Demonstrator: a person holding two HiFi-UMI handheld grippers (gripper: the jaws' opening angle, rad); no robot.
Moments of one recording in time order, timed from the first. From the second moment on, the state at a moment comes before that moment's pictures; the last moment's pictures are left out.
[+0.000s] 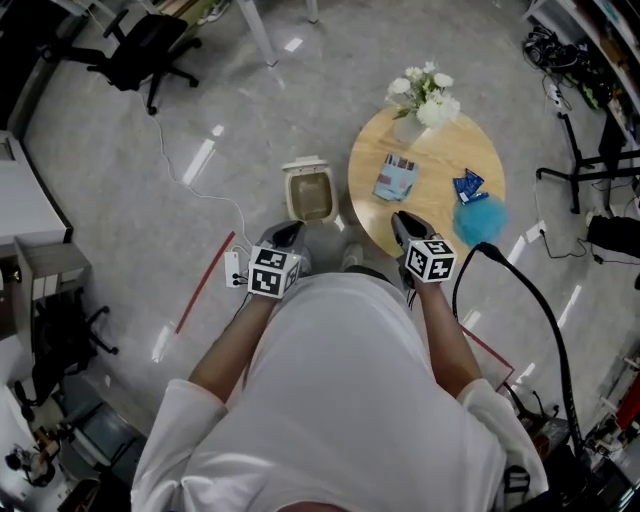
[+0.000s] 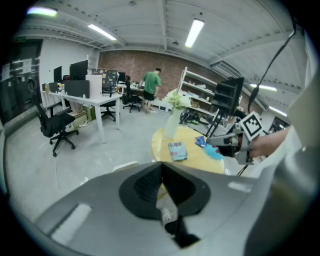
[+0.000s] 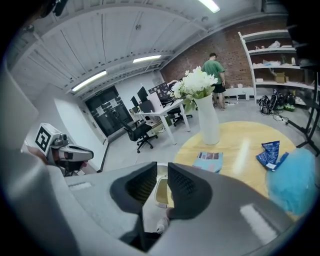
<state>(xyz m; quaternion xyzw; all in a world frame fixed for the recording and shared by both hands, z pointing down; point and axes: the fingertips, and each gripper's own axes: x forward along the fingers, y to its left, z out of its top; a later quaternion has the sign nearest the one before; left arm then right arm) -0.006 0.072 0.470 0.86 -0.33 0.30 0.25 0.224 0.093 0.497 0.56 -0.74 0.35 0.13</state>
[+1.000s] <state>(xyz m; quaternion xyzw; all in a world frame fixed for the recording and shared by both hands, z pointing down) -0.016 0.064 0.495 0.80 -0.42 0.31 0.30 0.325 0.043 0.602 0.57 -0.67 0.44 0.19</state>
